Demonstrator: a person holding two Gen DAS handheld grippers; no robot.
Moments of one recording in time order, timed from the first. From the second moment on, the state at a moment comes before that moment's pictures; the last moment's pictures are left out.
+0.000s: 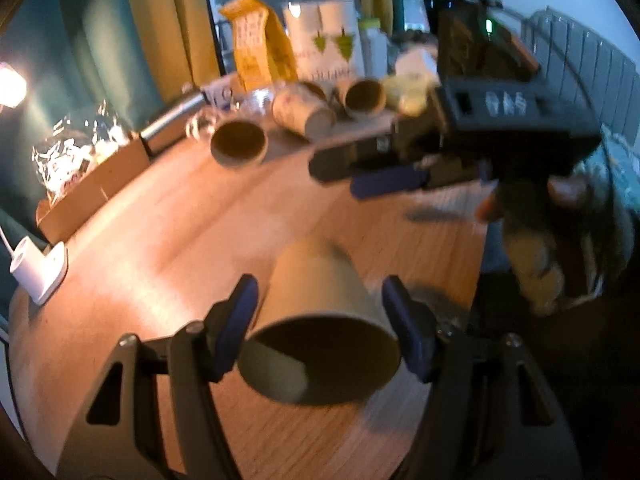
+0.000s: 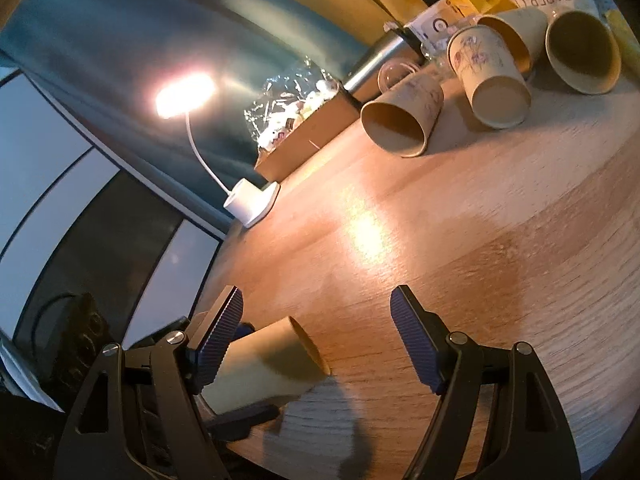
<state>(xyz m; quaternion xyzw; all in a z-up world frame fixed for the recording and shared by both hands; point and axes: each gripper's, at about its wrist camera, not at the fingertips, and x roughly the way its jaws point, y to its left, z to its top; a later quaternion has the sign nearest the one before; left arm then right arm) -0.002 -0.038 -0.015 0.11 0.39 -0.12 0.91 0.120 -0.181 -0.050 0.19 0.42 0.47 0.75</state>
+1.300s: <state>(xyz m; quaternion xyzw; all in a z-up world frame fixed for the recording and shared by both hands) -0.034 -0.009 0.029 0.07 0.29 -0.07 0.95 0.118 -0.153 -0.055 0.29 0.48 0.56 0.61</state>
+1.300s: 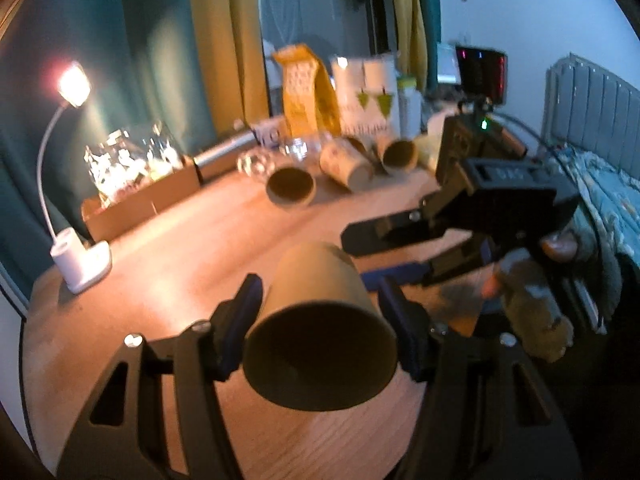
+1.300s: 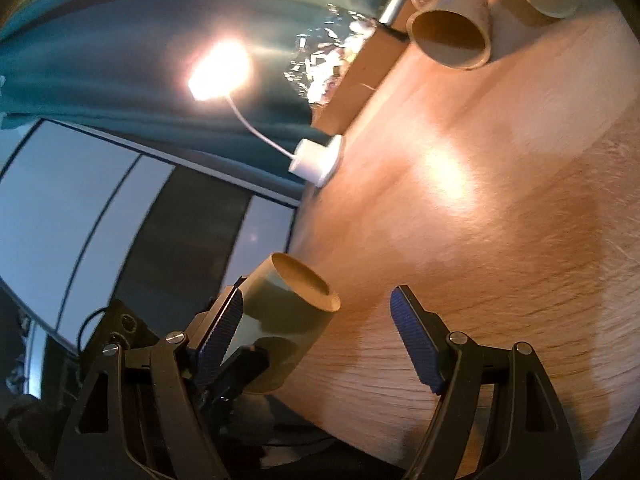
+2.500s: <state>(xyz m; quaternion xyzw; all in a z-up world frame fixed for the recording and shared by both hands) -0.035 -0.039 0.035 0.08 0.25 -0.09 0.96 0.135 -0.153 -0.021 0.33 0.46 0.58 0.59</state>
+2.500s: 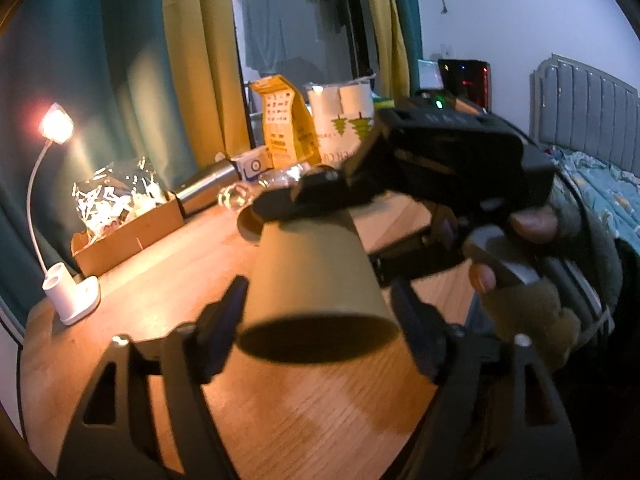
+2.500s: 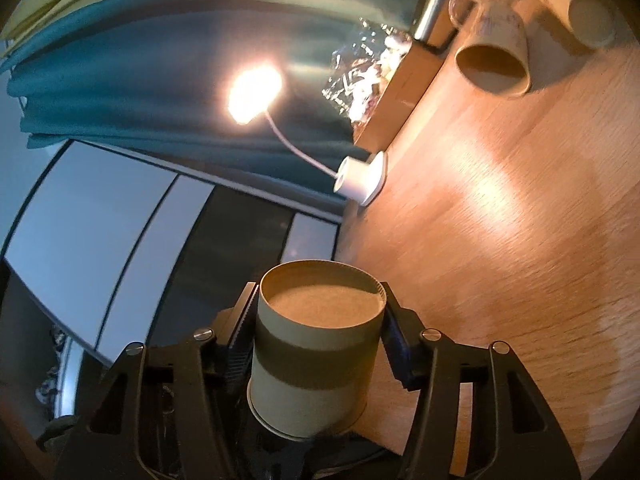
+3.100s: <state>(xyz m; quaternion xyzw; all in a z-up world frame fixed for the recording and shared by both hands) -0.012 0.010 0.019 -0.02 0.26 -0.03 0.97 0.119 -0.168 -0.007 0.00 0.26 0.34 0.90</state>
